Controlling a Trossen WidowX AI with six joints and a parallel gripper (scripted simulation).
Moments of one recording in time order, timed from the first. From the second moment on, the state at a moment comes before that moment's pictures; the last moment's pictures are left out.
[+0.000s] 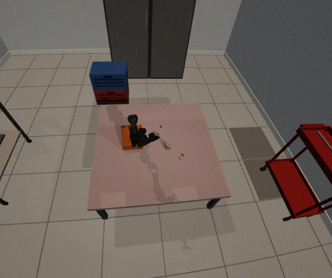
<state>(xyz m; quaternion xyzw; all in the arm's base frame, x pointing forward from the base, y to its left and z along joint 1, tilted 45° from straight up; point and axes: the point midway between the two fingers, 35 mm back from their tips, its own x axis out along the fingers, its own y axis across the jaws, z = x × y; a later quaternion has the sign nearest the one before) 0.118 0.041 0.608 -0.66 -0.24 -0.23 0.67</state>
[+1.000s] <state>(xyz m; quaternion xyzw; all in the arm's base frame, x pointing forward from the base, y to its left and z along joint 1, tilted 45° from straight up) 0.198 -0.210 0.545 -0.50 -0.10 -0.35 0.79</state>
